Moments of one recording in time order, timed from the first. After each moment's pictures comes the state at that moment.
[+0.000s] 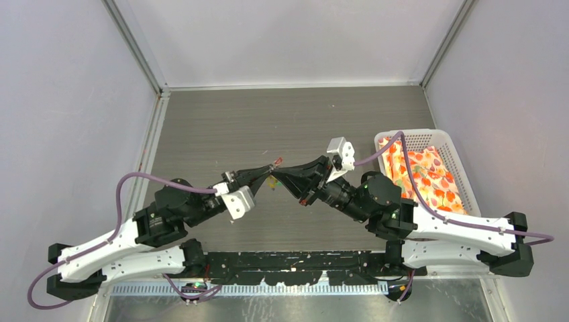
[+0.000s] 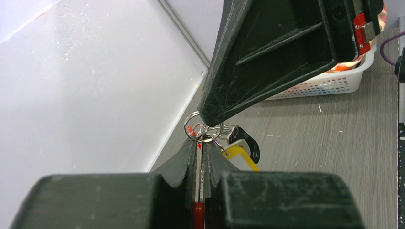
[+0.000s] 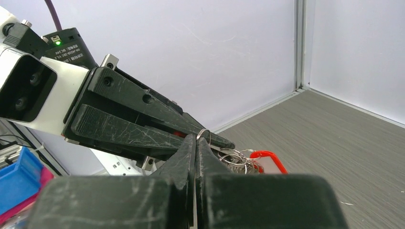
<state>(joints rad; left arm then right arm) -1.22 0.66 0.90 -0.10 -0.10 0.60 1.31 0.94 0.92 0.35 0.24 0.18</state>
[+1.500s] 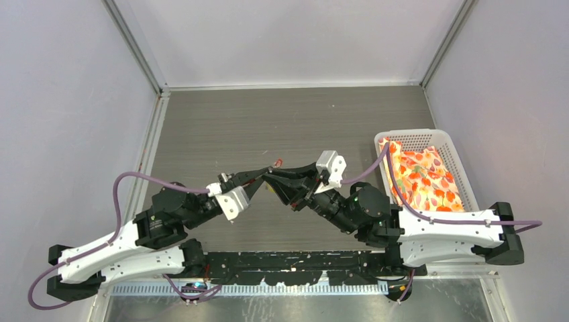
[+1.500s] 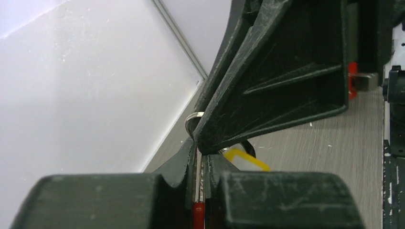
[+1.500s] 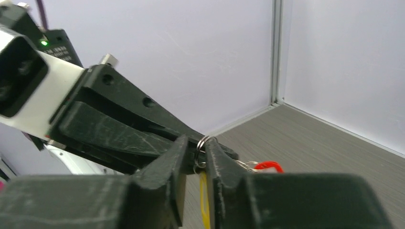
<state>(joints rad) -1.22 0.63 0.86 -0.02 -0.11 0.53 1.45 1.04 0.90 0.53 0.43 -0.01</state>
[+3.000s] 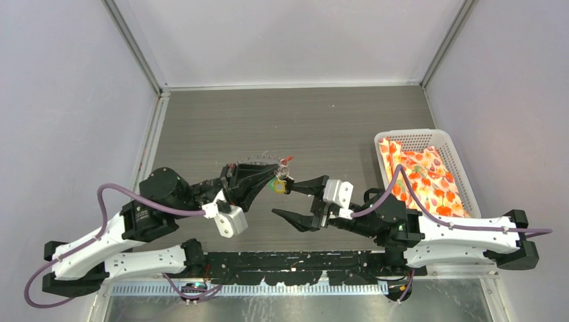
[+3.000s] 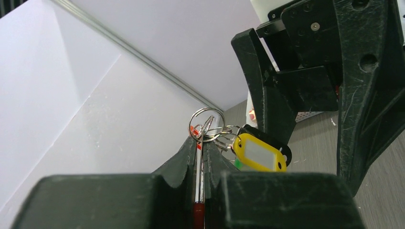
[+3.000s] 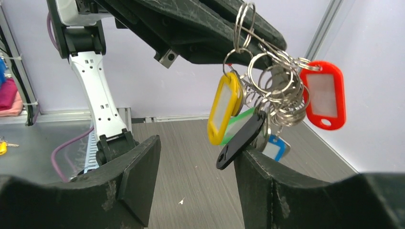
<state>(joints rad) -1.22 0.73 1.11 -0.20 0.14 0.87 1.45 0.84 0.78 0.33 0.15 -0.21</state>
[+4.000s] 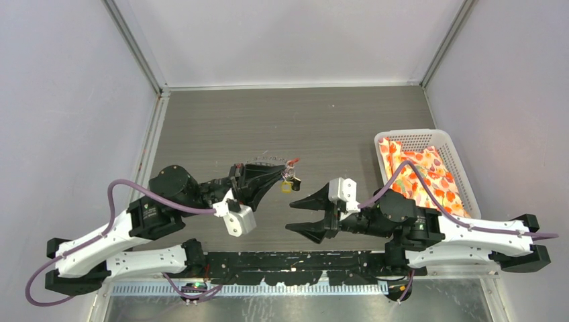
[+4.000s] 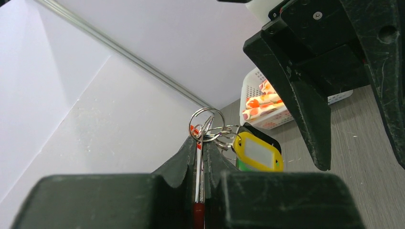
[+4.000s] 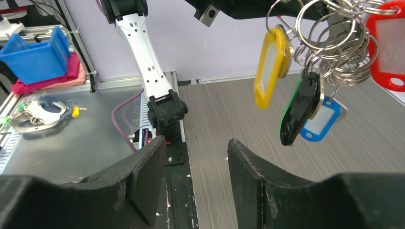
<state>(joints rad) -1.22 0.77 1.11 -0.19 0.17 0.87 1.45 0.74 0.83 0.00 0.05 0.01</state>
